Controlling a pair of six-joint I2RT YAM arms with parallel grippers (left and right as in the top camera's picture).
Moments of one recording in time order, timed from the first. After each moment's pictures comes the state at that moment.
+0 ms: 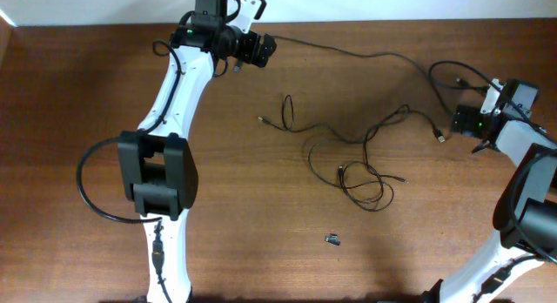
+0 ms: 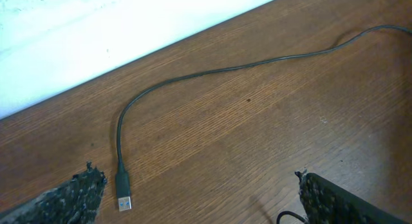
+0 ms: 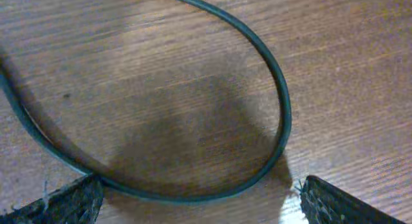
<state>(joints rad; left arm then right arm) -0.17 2.30 2.13 -0.63 0.34 0.23 -0.41 2.05 1.22 -0.16 0.00 -0.14</state>
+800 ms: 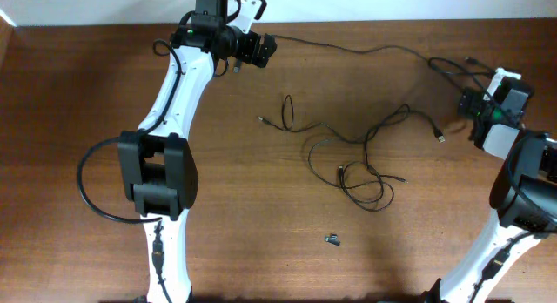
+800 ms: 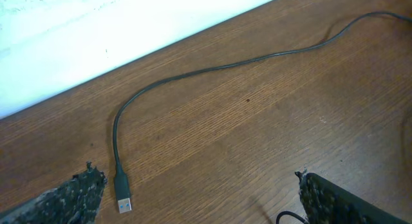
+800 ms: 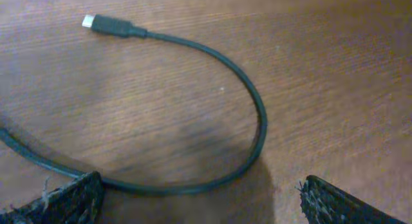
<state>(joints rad) -0.17 2.30 2.13 -0.63 0.34 0.23 -0.40 2.22 1.23 0.37 0.10 -0.13</state>
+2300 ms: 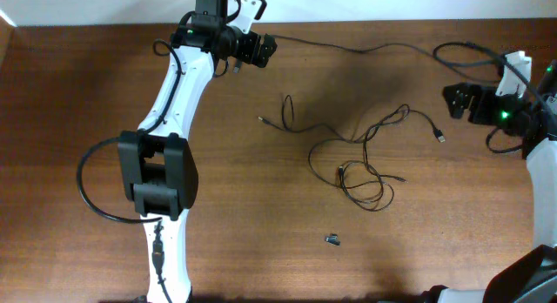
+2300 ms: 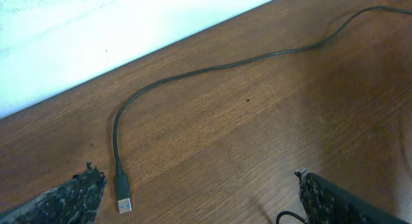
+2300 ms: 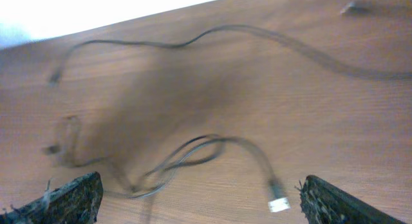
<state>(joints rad) -0.17 2.30 2.13 -0.63 0.35 0.23 -0.39 1.55 1.26 -0.56 -0.58 -0.10</state>
